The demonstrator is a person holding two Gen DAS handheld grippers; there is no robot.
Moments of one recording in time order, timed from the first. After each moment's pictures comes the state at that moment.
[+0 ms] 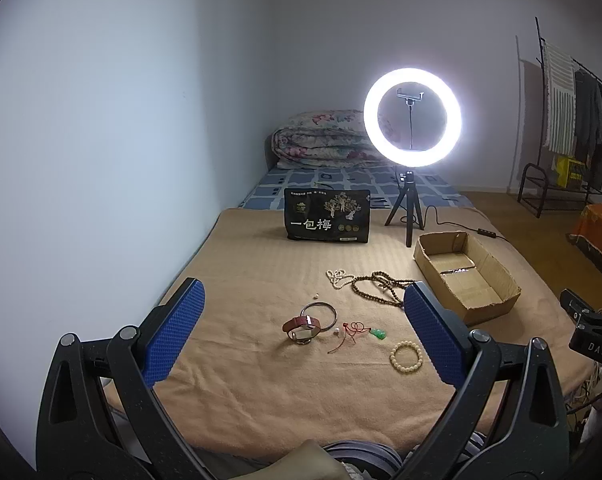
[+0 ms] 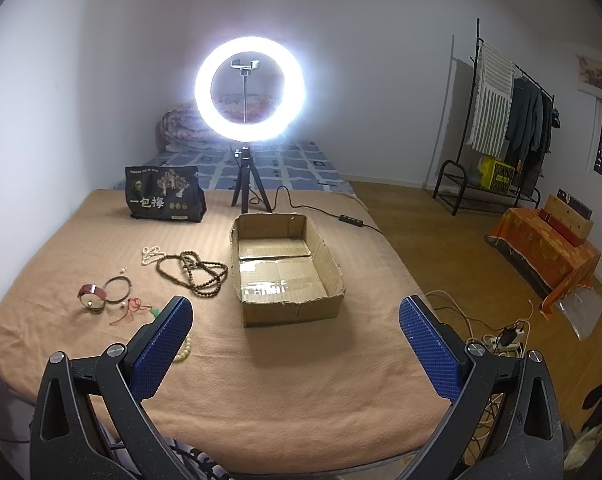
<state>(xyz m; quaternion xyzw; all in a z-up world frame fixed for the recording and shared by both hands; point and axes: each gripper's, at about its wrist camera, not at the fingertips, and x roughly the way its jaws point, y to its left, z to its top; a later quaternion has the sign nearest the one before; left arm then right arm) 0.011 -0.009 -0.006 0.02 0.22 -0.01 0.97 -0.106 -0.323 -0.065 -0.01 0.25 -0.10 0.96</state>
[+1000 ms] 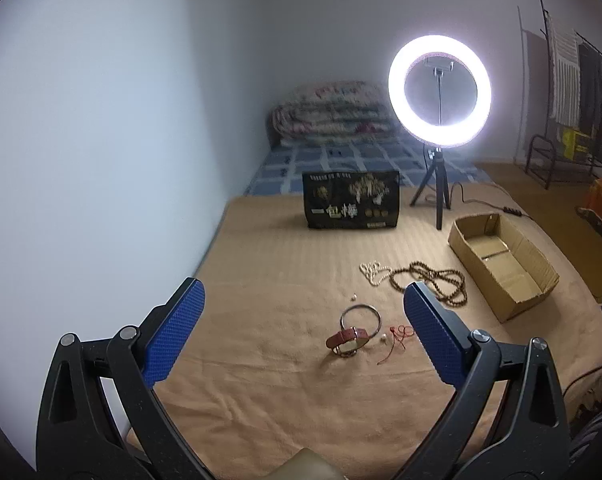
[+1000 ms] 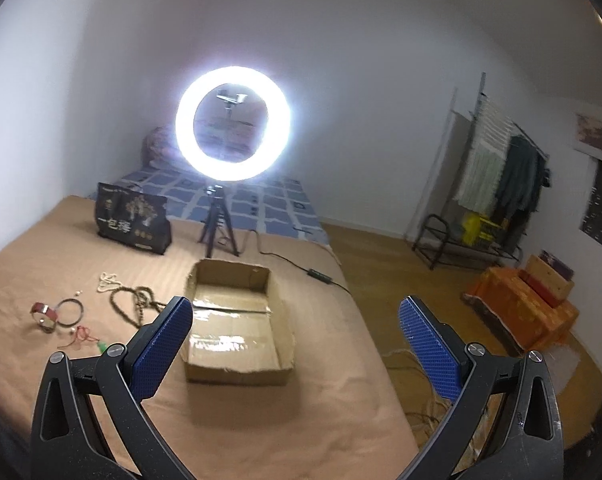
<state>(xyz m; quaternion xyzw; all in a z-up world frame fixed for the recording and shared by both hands) 0.113 0.057 -0.017 0.05 0.28 -0.03 0.96 -0.054 -0.351 -0.038 -0.10 0.20 -0.11 0.97</state>
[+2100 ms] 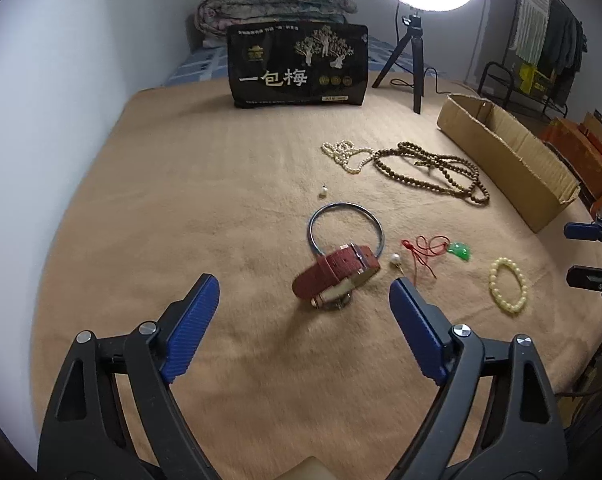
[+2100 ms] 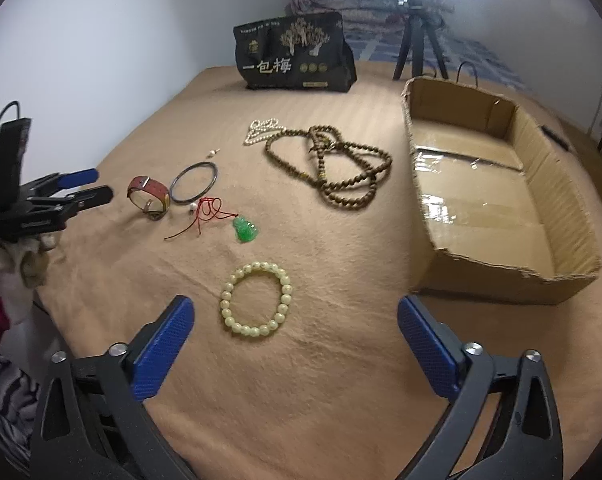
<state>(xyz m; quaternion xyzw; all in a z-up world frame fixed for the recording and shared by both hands) 0.225 0.049 -0.202 0.06 0.42 -0.16 0.89 0.052 -0.277 -0.212 0.00 0.44 0.19 0.88</state>
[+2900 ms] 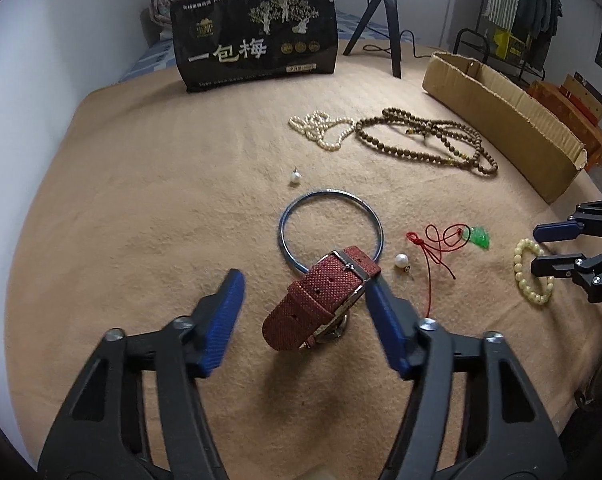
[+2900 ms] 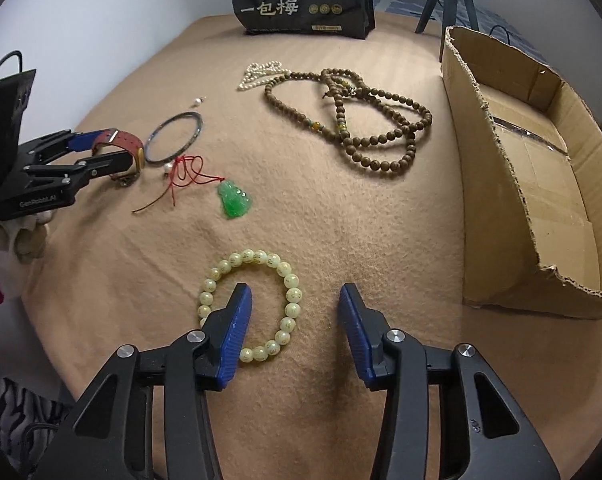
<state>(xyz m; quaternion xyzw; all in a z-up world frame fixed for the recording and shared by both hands) 0.262 0.024 -0.242 0.10 0.44 -0.21 0.87 0.082 -0.254 -0.254 -0.03 0.51 0.18 0.84</state>
